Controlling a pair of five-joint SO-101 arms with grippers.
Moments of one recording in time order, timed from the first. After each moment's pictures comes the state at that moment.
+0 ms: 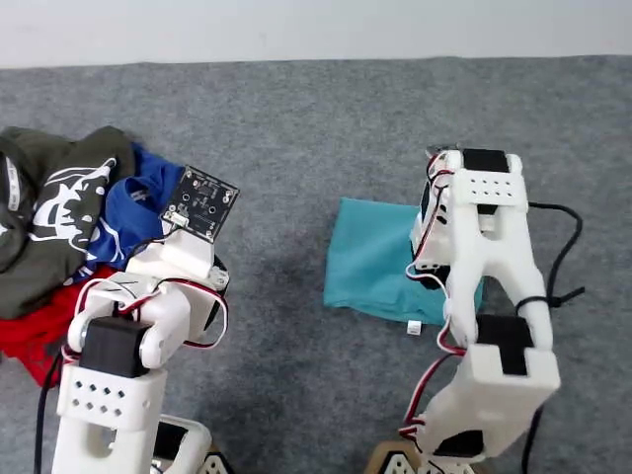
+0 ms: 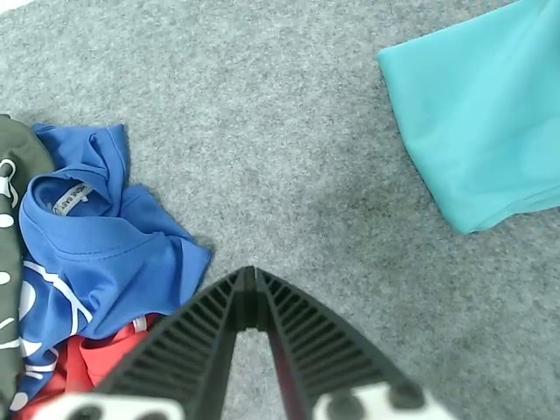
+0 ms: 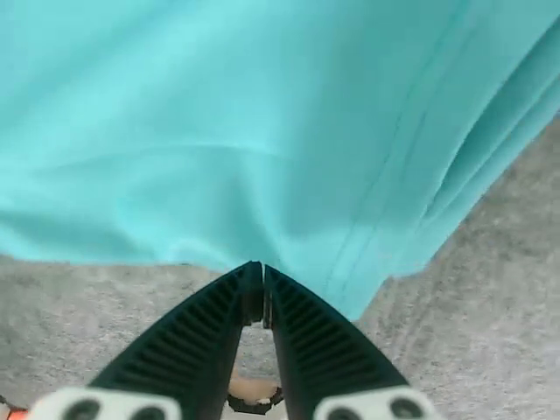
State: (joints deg) left arm 7.8 -55.1 41.5 77.7 -7.3; right arm 0.7 16.0 -1.1 94.9 5.8
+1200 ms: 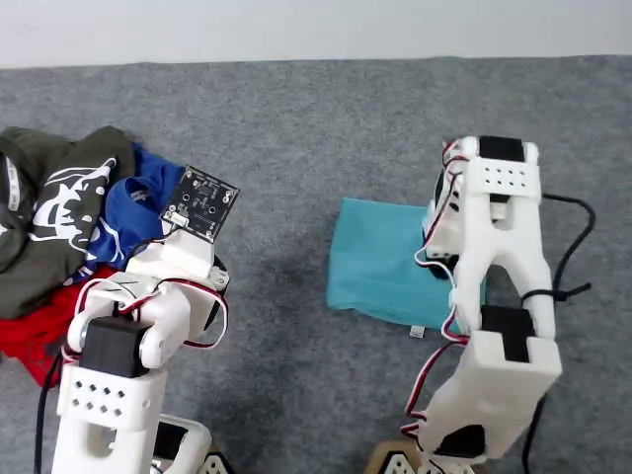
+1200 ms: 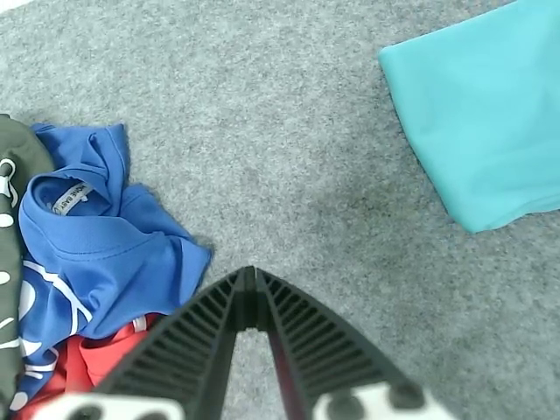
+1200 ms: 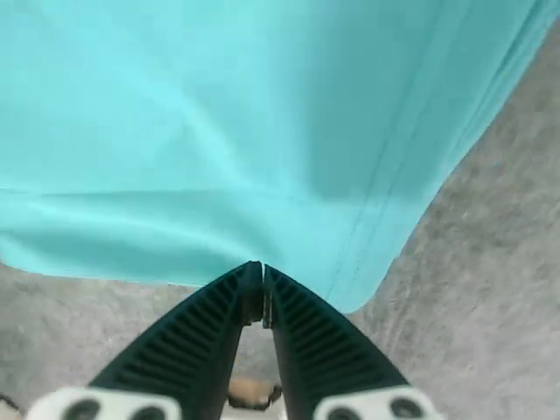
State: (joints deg) left arm 7.8 -55.1 41.5 77.7 -7.3; right arm 3.0 17.4 -11.6 99.6 5.8
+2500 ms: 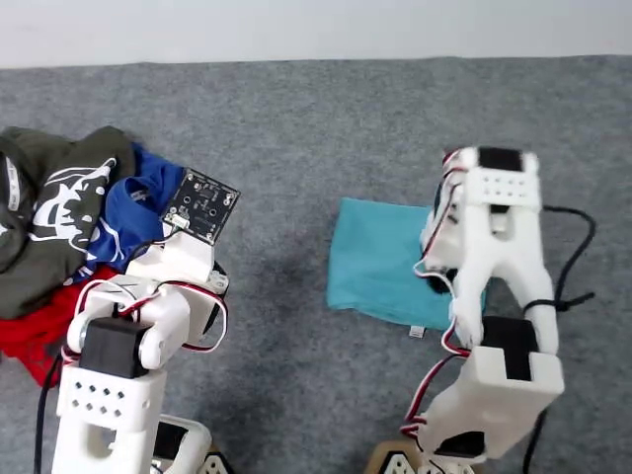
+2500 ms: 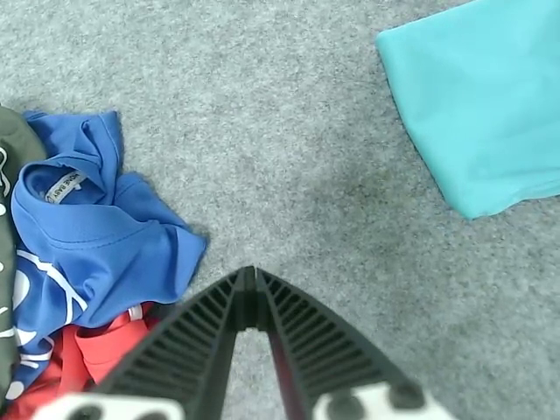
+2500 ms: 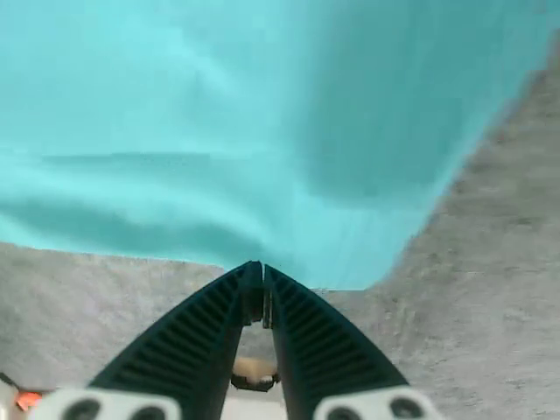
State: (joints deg) left arm 7.8 -55.3 41.5 79.4 -7.3; right arm 1.8 13.0 3.0 95.7 5.8
